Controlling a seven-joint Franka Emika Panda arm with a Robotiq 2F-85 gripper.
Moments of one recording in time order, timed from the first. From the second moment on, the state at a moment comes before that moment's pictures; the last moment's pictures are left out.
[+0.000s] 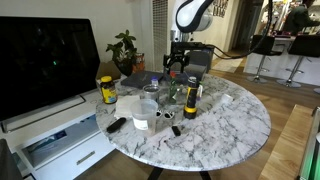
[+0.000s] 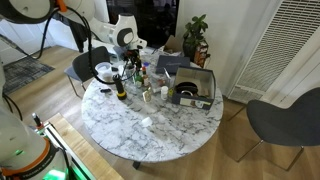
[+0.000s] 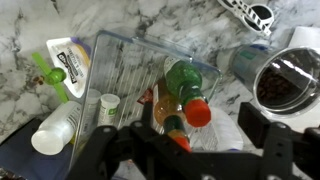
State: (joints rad) arm 0.13 0.41 0.06 -1.94 -0.02 2.45 0.49
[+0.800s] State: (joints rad) arm 0.15 0.43 0.04 -1.90 -0.02 2.43 0.49
